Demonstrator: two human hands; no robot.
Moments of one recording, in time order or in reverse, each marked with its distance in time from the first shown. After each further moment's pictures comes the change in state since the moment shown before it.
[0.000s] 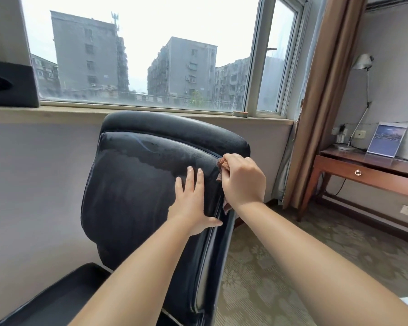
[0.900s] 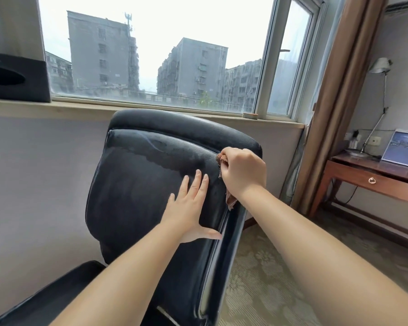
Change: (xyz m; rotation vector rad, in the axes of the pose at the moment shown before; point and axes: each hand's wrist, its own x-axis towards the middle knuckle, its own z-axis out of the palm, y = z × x) left_hand 0.008 -0.036 0.005 0.216 -0.036 0.146; right_hand 0.030 -0.009 0.015 -0.119 -0.252 -0.058
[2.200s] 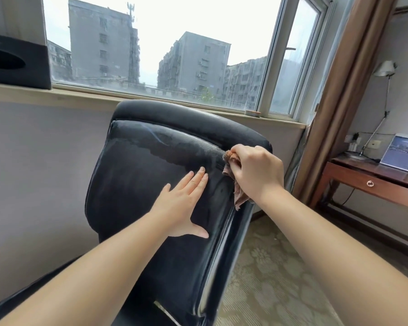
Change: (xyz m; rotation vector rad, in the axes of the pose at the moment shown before) left_hand -0.007 -0.026 -0.008 0.225 -0.017 0.122; right_hand -0.006 0.010 -0.011 -0.119 -0.050 -0.075
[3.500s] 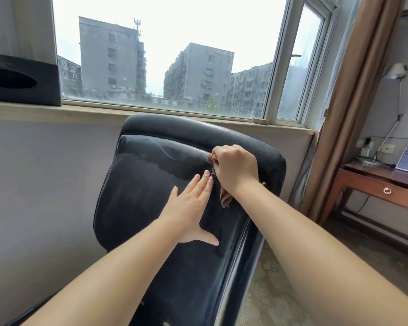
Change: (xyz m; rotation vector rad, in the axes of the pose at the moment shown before) left_hand 0.017 -0.011 -0.016 -0.079 0.010 -0.046; right_hand 0.052 -0.043 0.032 0.003 -0.012 -0.095
